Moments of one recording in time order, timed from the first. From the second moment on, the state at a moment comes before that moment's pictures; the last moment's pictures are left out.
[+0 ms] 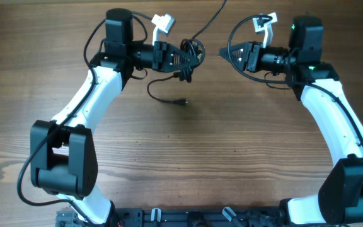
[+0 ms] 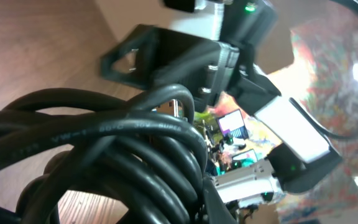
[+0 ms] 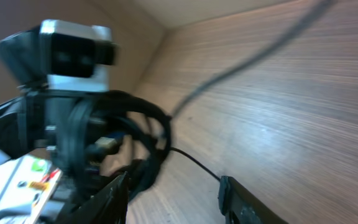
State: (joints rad) left arm -0.21 1.83 1.32 -0.03 1.46 -0.61; right arm 0.07 1.62 1.21 -0.21 -1.03 0.31
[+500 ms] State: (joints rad) left arm -0.29 1.83 1.32 -0.12 1.35 -0.55; right arm 0.16 1.61 1.21 -0.22 -0.95 0.31
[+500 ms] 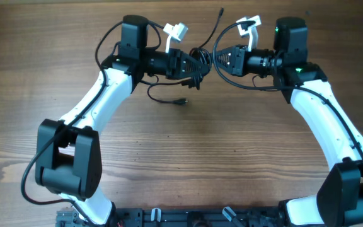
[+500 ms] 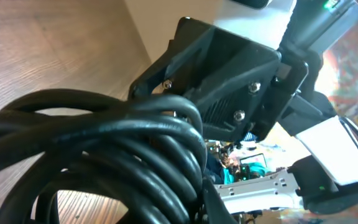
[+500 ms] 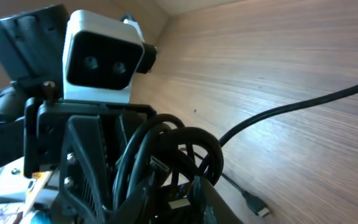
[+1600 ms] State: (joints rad) left arm -0.31 1.83 1.32 -0.20 1.30 -0.54; right arm 0.15 1.61 1.20 -0.29 -0.94 0.31
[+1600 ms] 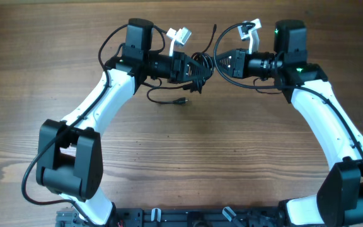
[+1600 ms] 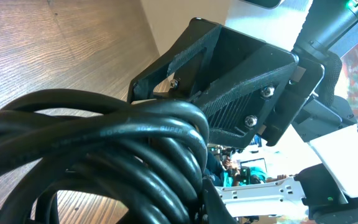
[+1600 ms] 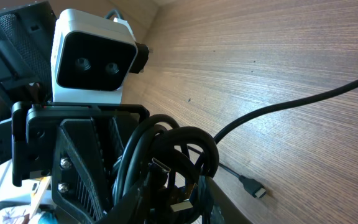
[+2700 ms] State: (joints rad) left arm -0.30 1.83 1.32 -0.22 1.22 -0.54; right arm 0.16 1.61 1.20 -0.31 -0.95 0.26
